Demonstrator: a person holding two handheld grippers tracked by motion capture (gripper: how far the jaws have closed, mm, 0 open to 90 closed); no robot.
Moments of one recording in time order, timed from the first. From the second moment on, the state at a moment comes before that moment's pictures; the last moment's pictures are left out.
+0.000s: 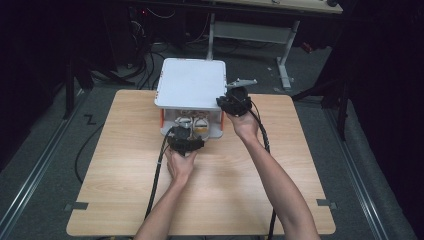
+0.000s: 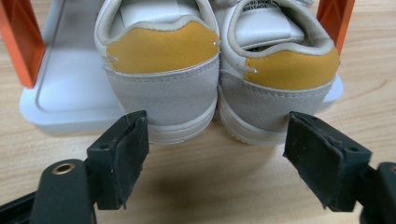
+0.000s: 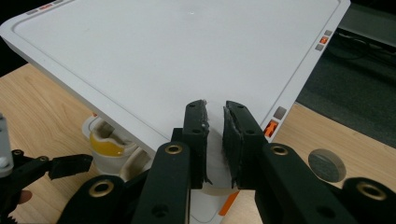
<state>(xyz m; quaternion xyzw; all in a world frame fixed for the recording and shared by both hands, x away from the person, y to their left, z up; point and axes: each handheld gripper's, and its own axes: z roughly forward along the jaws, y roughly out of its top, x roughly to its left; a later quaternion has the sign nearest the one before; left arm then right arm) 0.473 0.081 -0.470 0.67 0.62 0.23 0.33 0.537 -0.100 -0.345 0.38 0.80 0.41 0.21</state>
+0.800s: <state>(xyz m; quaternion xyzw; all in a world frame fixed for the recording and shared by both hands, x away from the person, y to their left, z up) 0.516 0.082 -0.476 0.64 0.64 0.25 0.34 0.537 -0.101 -0.344 0.39 0.80 0.41 0.20</state>
